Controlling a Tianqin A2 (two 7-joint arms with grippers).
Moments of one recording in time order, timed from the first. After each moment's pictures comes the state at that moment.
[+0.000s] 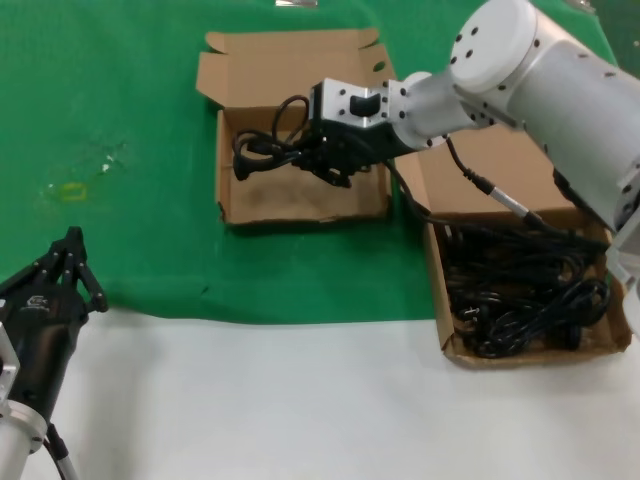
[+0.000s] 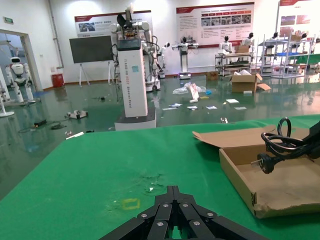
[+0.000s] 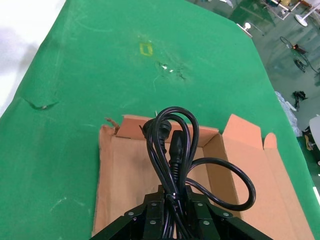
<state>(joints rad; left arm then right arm) 0.00 -0.30 1.60 -1.60 -1.80 0.00 0.00 1.45 0.00 -2.75 0.20 1.78 -0.73 -0.24</state>
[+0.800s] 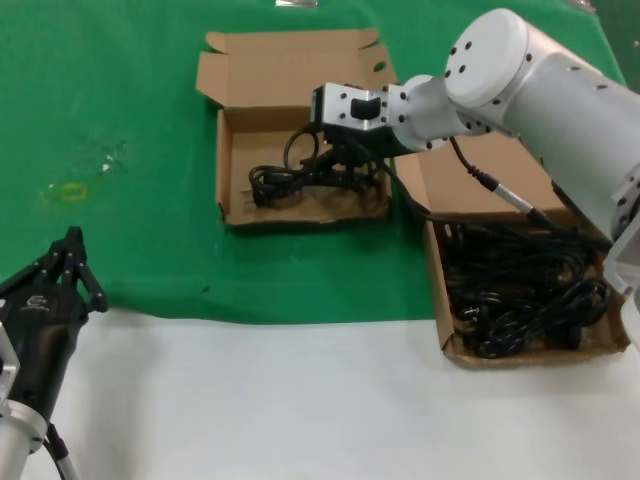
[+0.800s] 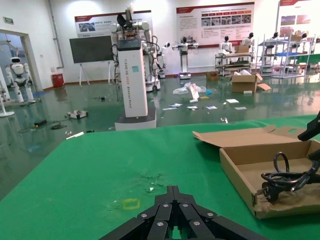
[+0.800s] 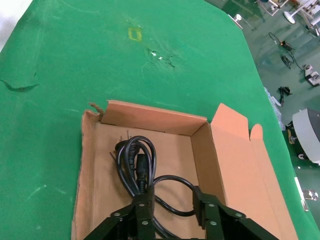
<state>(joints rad) 0.00 -0.30 1.60 -1.60 -1.80 0.00 0.00 1.43 0.00 -2.75 0.22 1.74 -0.64 -0.24</state>
